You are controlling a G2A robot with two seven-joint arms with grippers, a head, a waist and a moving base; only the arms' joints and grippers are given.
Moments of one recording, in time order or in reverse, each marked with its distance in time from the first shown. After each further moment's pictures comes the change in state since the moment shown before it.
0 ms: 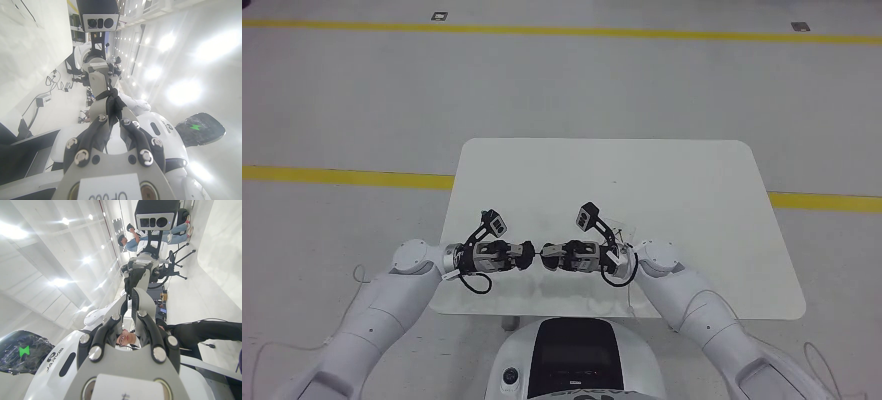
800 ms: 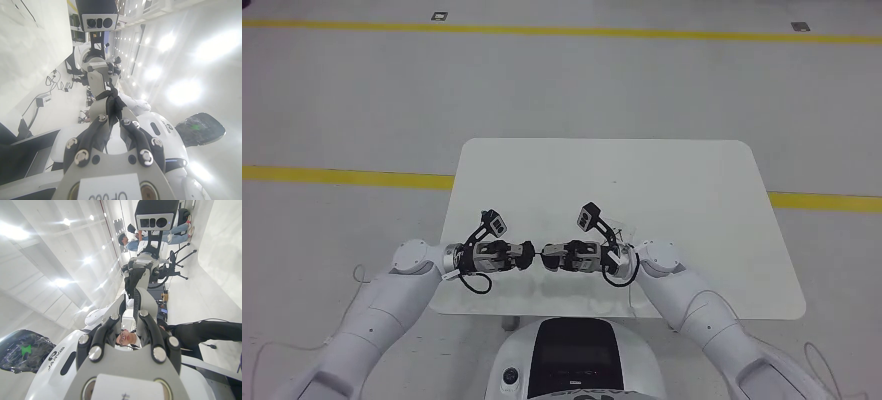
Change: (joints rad) left arm 0.000 0.000 0.000 0.000 0.000 0.000 0.000; right arm -0.001 0.002 0.002 0.007 0.011 -0.006 0.008
